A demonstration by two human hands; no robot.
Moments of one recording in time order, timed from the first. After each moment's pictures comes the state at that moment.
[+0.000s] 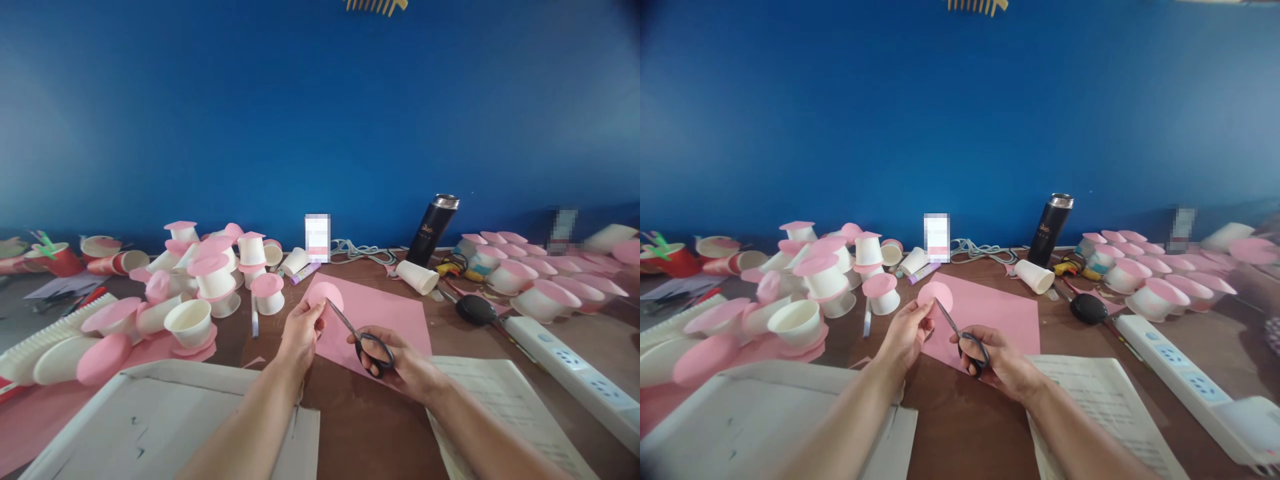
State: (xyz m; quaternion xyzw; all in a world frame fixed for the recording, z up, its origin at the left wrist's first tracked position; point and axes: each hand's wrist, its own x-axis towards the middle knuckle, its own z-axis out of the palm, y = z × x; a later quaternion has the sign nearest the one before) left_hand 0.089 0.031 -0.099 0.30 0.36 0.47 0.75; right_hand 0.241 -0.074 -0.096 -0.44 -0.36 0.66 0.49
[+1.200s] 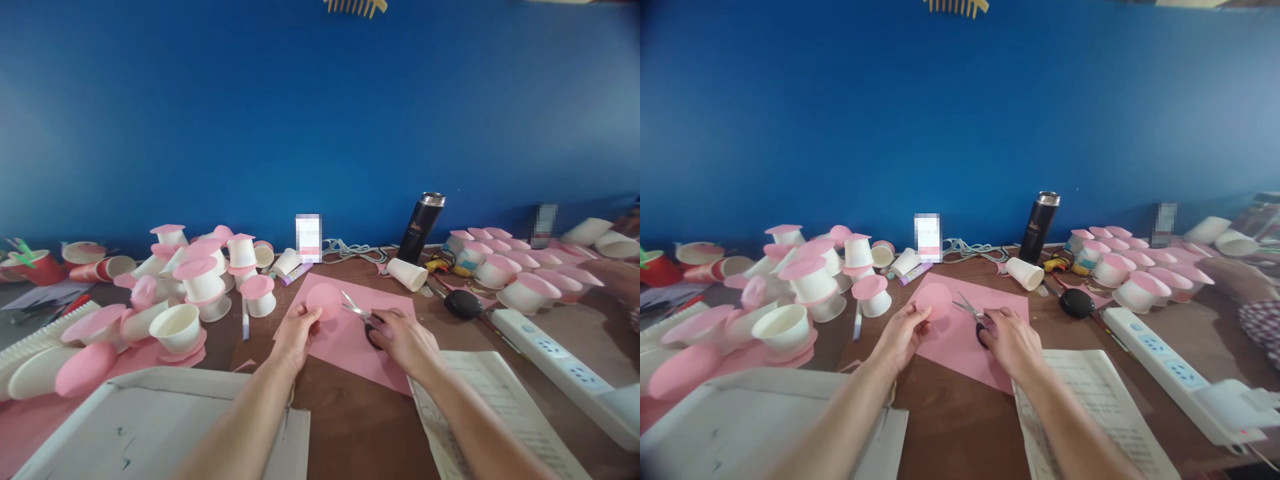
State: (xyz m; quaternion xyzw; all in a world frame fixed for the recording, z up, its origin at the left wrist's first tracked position) left_hand 0.091 0.033 -0.114 0.35 0.37 0.43 0.75; right_hand 0.284 -0.071 -0.109 -0.79 -0.58 0.04 0.20
